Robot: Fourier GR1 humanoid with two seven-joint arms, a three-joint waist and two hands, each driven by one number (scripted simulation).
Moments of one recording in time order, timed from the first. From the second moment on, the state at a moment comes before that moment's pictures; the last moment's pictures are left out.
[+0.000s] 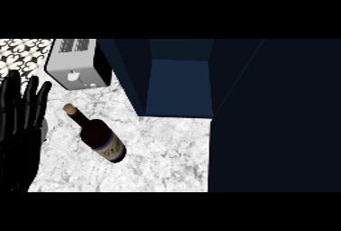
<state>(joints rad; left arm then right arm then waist) 0.00 0.09 0.00 -2.10 -0.04 0.02 0.00 0.03 -0.12 0.01 -2.10 -0.02 0.00 0.01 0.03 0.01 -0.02</state>
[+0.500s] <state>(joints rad) -0.11 0.03 0.03 -2.11 -0.11 0.25 0.33 0.13 -0.09 0.11 -2.23 -0.08 0.04 0.09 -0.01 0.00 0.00</state>
